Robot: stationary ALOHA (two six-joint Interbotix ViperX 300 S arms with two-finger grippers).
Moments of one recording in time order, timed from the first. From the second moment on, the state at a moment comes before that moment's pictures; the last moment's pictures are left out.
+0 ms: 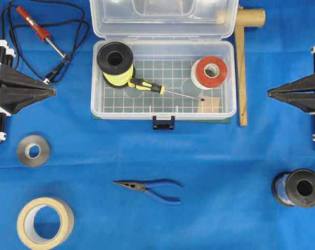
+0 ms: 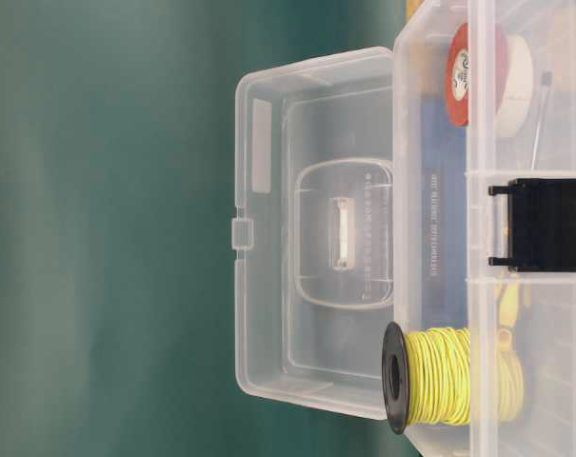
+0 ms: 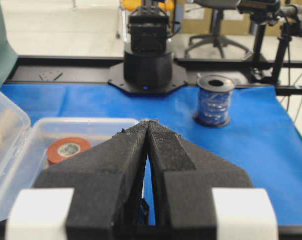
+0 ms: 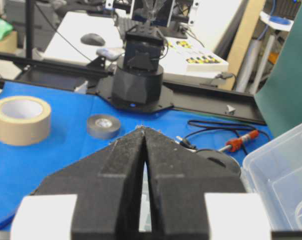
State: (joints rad) left arm 0.00 -0.97 1.18 0.00 -0.29 0.00; right arm 0.00 -0.96 1.17 0.00 -0.29 0.00
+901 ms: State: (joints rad) left arm 0.00 -0.97 1.18 -0.03 -0.31 0.00; right arm -0.22 -0.14 0.46 0.11 0.39 0.31
